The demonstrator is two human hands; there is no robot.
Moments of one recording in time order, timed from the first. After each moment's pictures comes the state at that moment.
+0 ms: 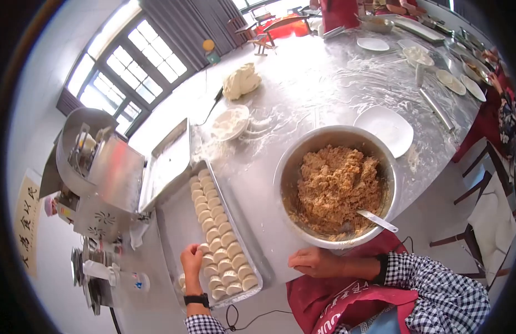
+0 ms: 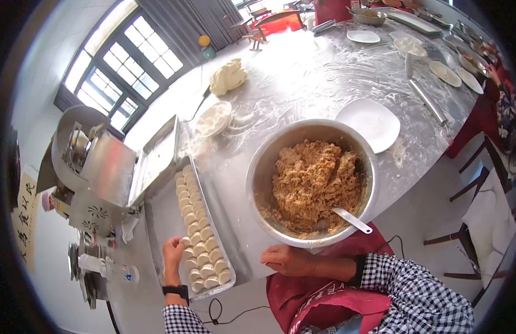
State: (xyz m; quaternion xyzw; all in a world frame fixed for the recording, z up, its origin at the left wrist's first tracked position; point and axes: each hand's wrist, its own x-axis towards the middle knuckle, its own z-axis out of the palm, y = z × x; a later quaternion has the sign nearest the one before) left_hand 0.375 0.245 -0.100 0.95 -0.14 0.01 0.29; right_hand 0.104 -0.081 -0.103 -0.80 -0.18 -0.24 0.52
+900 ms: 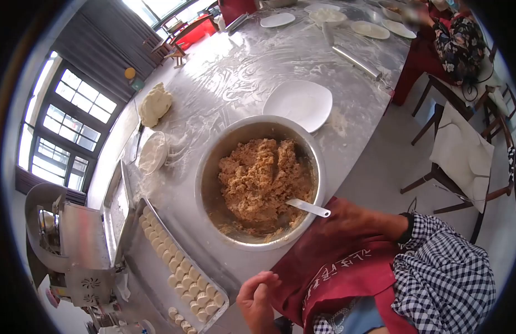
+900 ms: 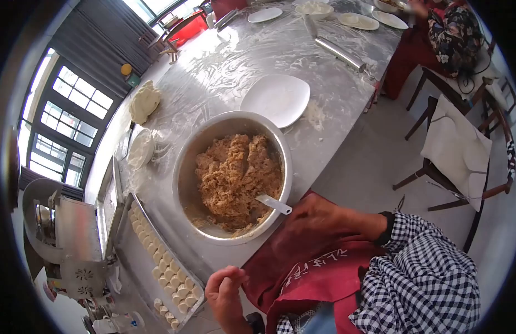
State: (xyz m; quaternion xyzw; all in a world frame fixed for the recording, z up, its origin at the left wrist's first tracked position) left_hand 0.090 0.044 -0.020 0.63 -0.10 -0.28 0.72; right_hand -0.029 -0.206 -0.096 -0.72 0.04 -0.11 0.69
